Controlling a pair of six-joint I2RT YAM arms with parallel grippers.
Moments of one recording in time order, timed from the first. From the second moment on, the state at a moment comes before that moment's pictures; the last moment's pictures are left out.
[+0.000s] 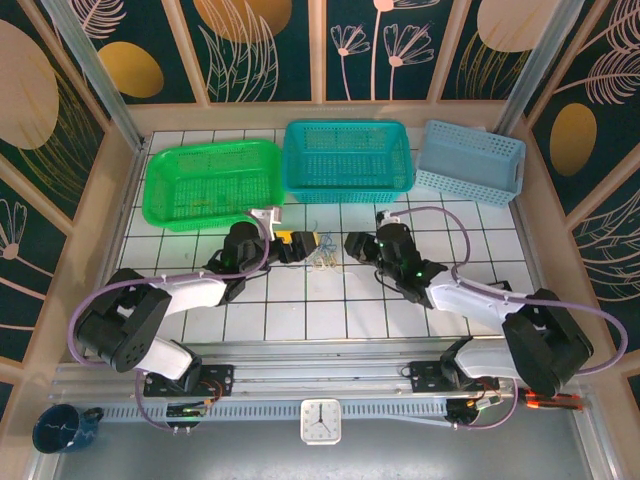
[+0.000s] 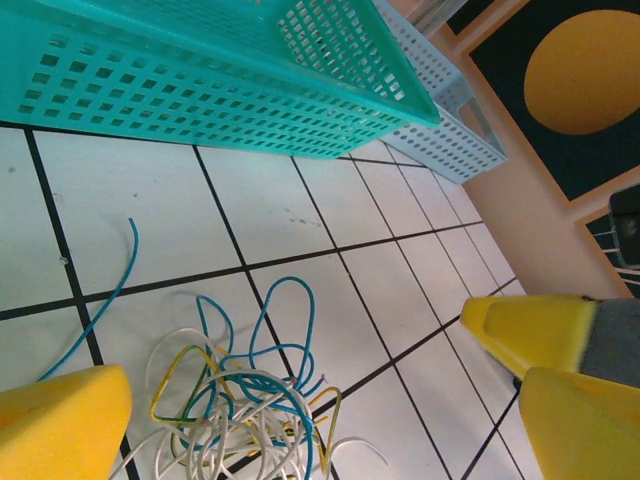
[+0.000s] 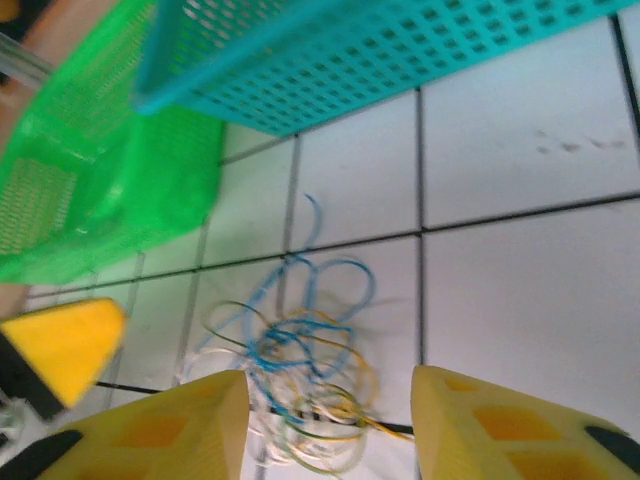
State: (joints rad) left arm -0.58 1.48 0.51 0.64 0.31 -0.68; right arm 0.68 1.27 0.53 0.20 0.06 0.79
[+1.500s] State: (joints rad) left arm -0.58 1.48 0.53 0.56 0.27 -0.64; right arm 0.74 1.65 0.57 0.34 0.00 0.82
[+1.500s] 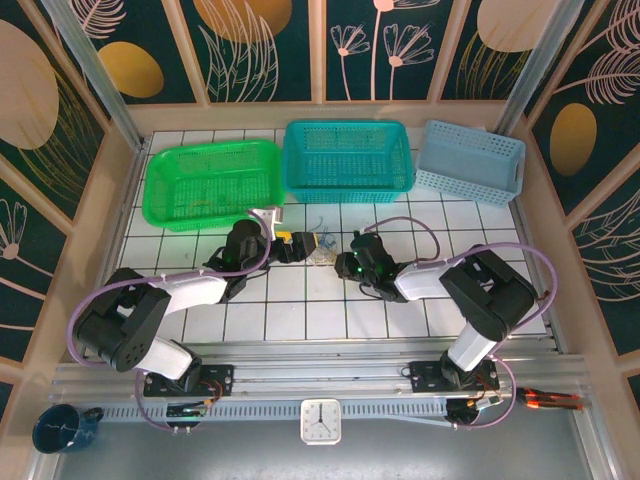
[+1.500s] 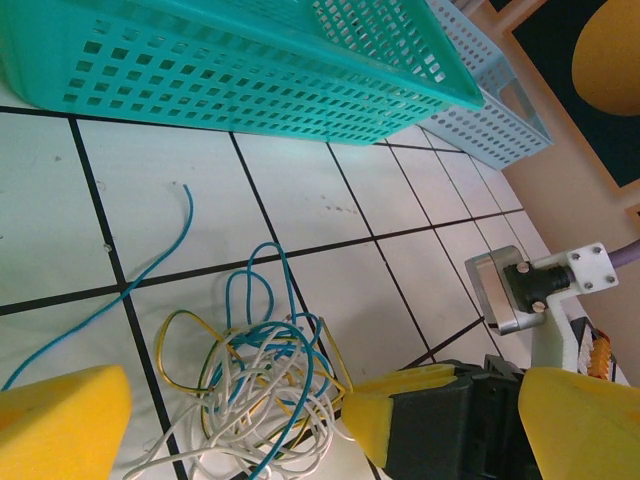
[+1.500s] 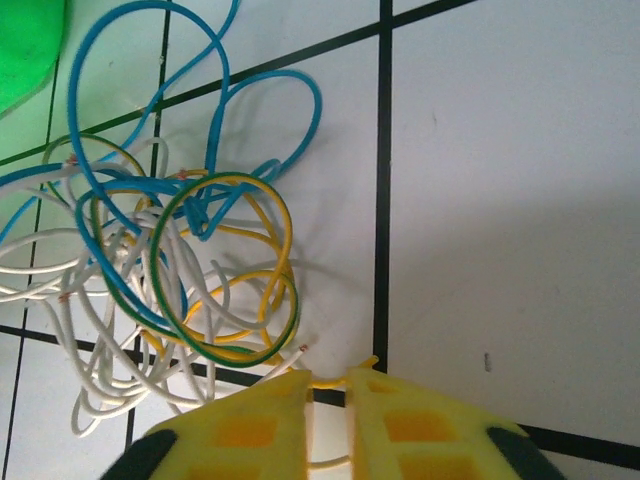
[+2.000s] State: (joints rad) left arm -0.58 1.48 0.53 0.56 0.27 -0.64; right arm 0.72 1.53 0.55 0.33 0.06 0.82
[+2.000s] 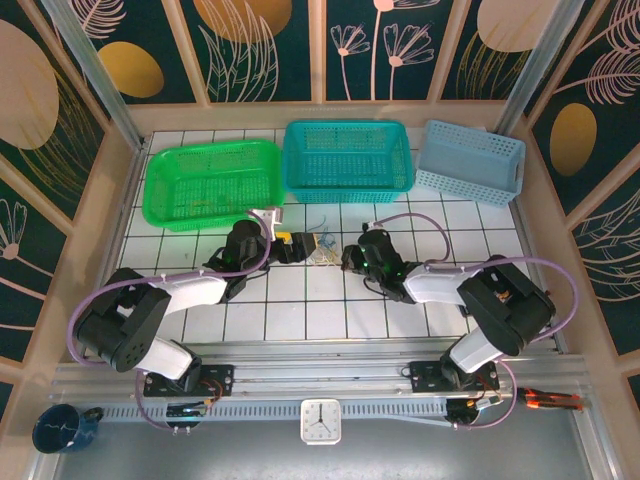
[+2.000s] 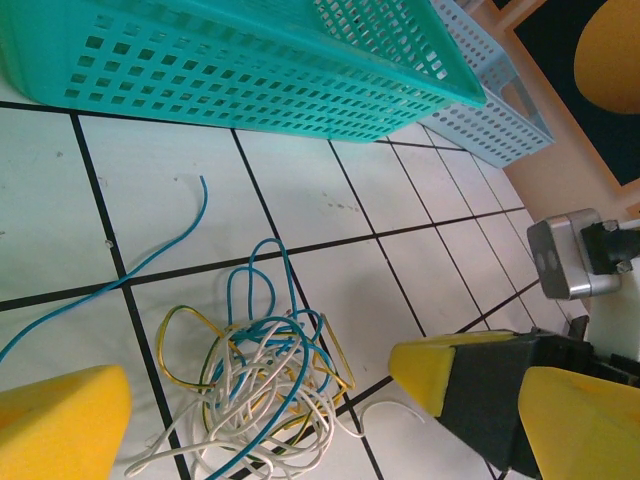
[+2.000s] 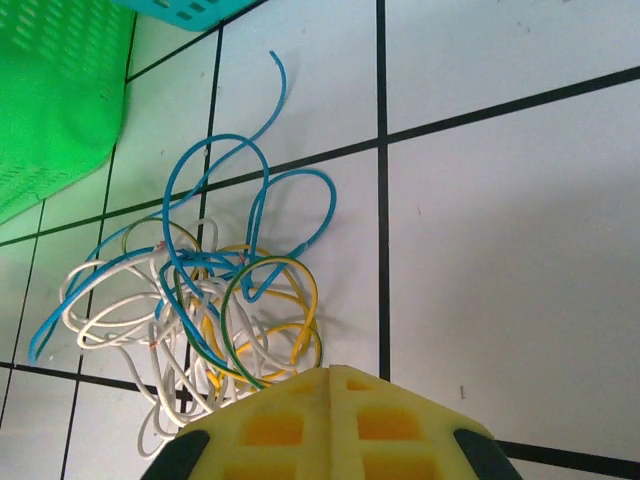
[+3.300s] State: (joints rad) left arm -0.67 1.50 0.67 0.36 0.17 -0.52; right arm 0.71 1.37 0.55 0.28 0.03 0.81
